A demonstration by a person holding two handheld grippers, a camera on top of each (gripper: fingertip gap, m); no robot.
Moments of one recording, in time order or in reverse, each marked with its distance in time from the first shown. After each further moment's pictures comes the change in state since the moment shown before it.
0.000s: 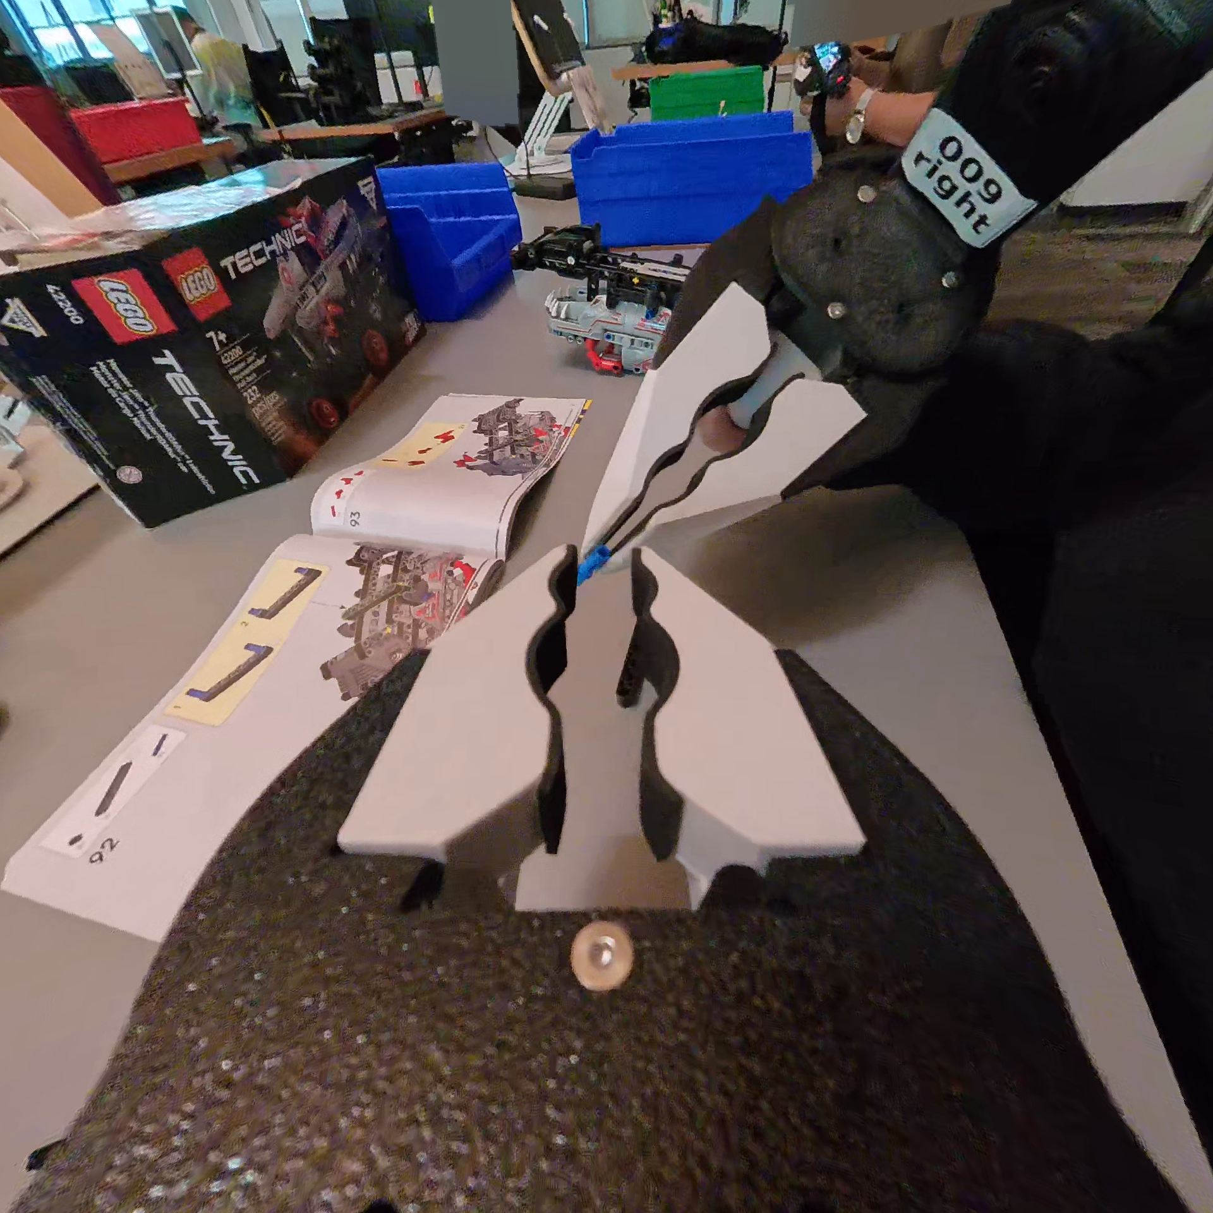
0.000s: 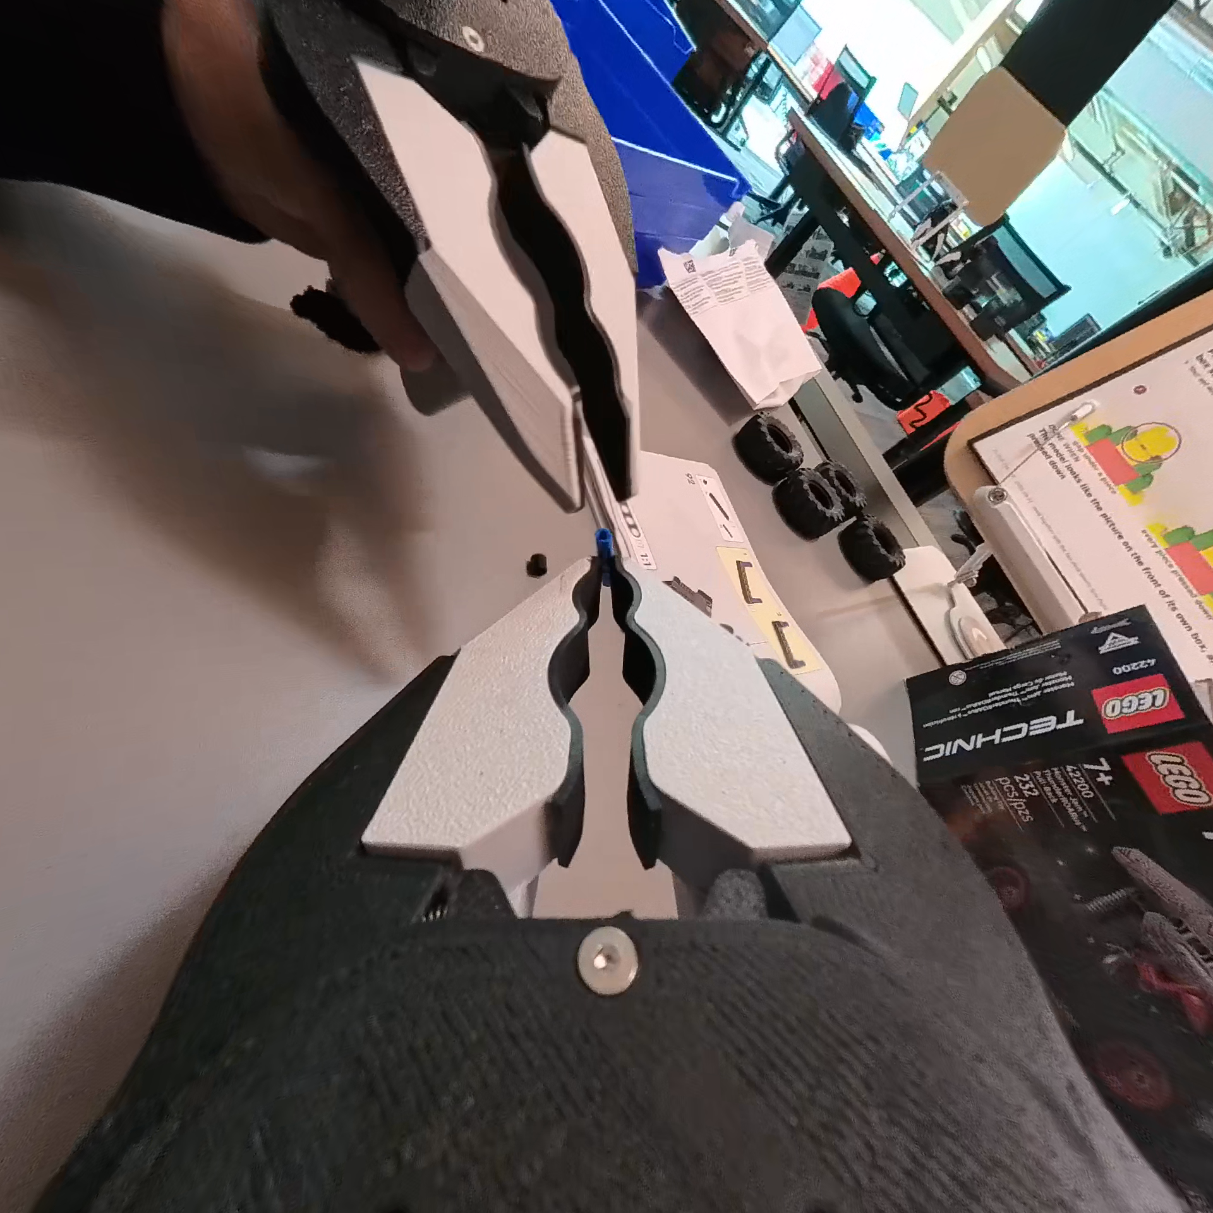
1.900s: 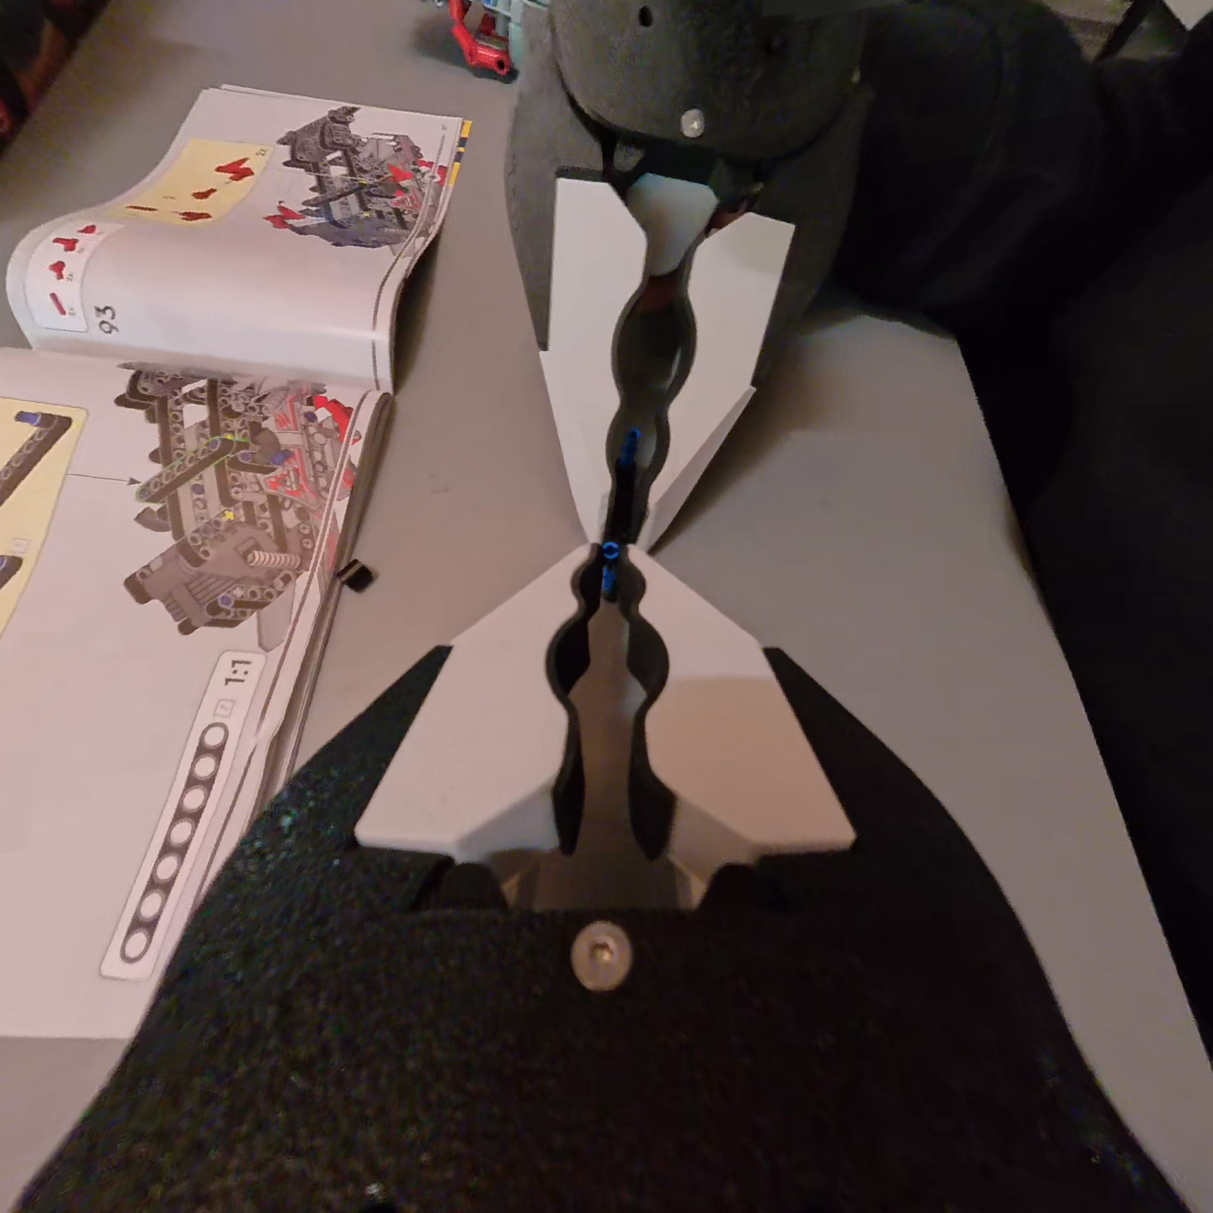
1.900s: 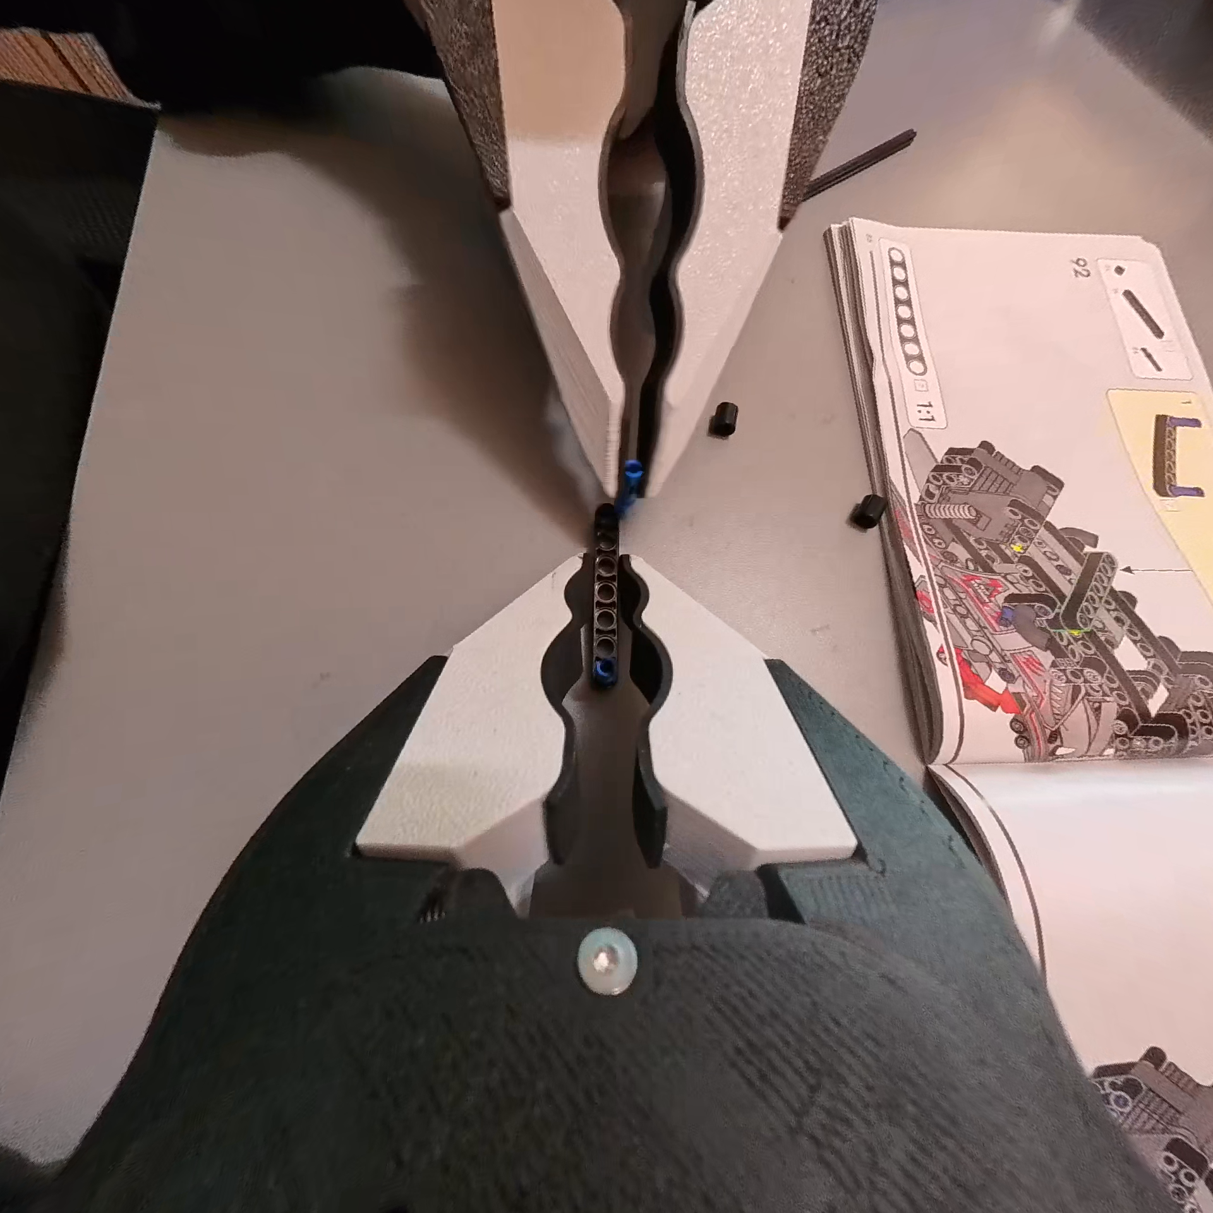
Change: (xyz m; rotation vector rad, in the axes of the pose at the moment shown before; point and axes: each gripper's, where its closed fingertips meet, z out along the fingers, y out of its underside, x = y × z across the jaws) left arm 0.006 0.065 0.023 -0.332 0.243 -0.070; right arm -0.051 0.058 0.011 -0.171 -0.580 0.250
